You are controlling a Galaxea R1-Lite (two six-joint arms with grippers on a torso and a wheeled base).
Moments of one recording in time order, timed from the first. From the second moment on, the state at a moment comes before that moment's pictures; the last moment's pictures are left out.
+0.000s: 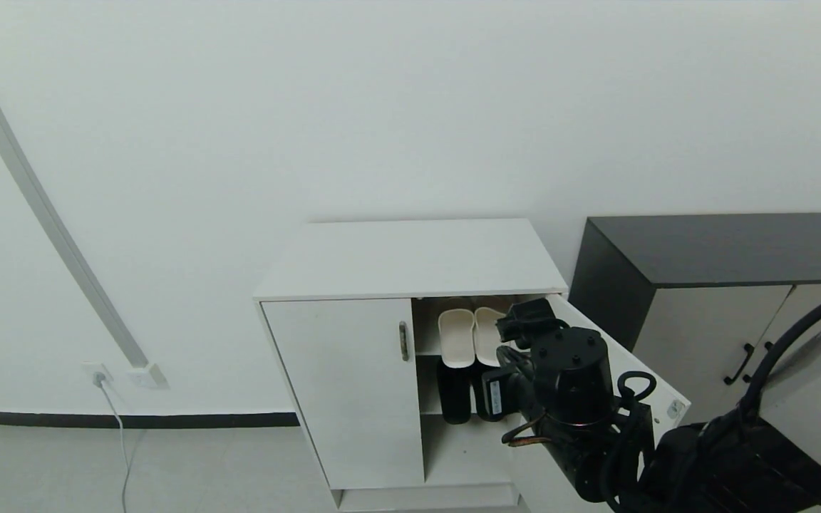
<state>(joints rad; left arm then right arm) 0.00 0.00 0.00 0.01 0.00 -0.01 0.86 2.01 -0.78 -0.96 -0.58 0.12</state>
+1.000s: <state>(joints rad) 0.00 0.00 0.00 0.01 0.00 -0.01 0.86 2.02 -0.77 -0.97 -0.57 0.12</state>
